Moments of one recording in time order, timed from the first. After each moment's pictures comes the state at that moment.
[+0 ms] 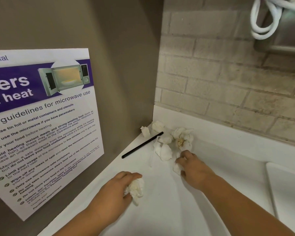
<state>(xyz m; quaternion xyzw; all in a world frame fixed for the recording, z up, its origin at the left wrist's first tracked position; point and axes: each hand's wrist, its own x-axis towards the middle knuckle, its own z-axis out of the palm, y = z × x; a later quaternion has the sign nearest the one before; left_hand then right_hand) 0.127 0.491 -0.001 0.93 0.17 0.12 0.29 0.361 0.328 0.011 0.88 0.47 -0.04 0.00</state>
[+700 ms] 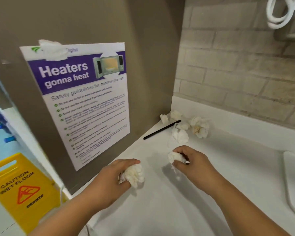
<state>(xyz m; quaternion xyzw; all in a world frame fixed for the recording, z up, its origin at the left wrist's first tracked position) 0.025 0.472 0.037 0.89 0.23 0.16 0.36 0.225 0.307 0.061 0.78 0.41 -0.18 -0.43</state>
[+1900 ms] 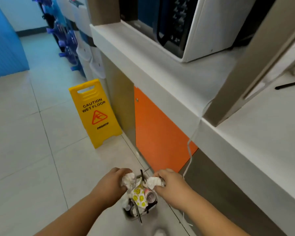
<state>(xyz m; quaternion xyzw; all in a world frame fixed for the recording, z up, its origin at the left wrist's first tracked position) -0.322 0.578 -0.199 0.81 0.47 -0.03 0.36 -0.128 0.476 -0.149 0.75 0.51 -0.40 -0.16</state>
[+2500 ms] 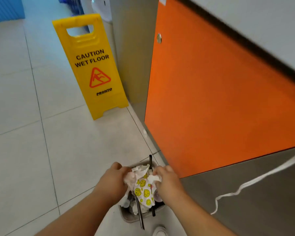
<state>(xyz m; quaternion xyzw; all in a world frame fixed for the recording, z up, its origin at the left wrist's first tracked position) -0.316 0.614 -0.459 0.78 0.53 -0.08 0.32 -0.135 0.541 -0.458 0.78 0.46 -0.41 -0.12</state>
